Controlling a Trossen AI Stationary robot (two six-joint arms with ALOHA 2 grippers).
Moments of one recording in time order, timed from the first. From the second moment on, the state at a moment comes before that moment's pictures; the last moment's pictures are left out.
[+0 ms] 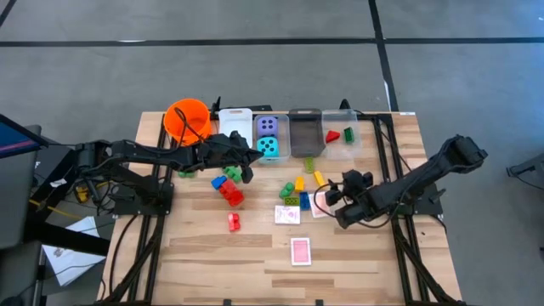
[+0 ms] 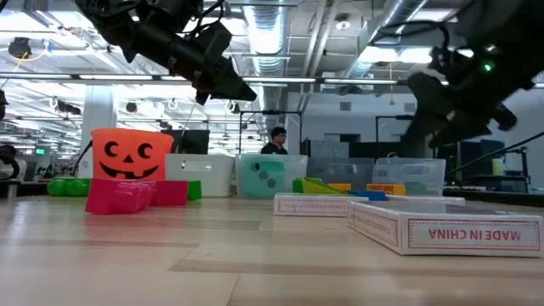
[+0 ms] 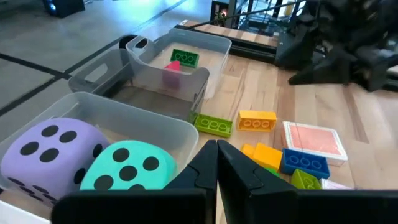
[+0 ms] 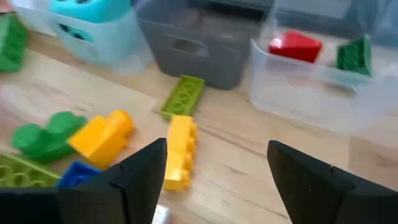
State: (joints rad) left arm 0.23 1.35 0.69 0.31 -0.11 -0.10; right arm 0.42 1.35 0.61 -0.69 1.00 1.50
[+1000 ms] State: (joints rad) left arm 0.22 1.35 0.69 0.26 -0.11 -0.20; right arm 0.17 1.47 0.58 -0.28 0.60 1.07
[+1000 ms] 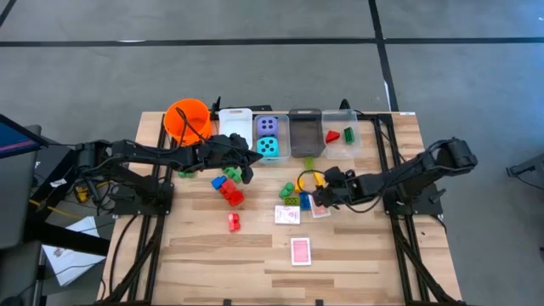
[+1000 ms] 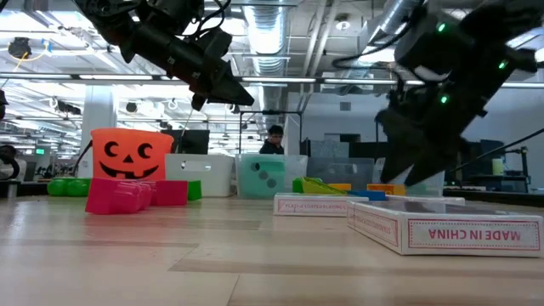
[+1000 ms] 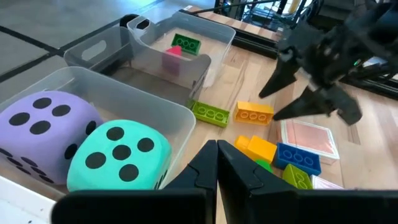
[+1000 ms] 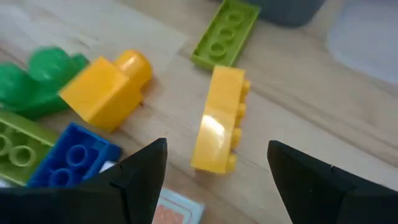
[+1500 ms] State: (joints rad) left arm 0.22 1.35 0.69 0.25 -0.11 -0.20; right arm 0.07 1.57 0.58 -0.19 0.53 1.04
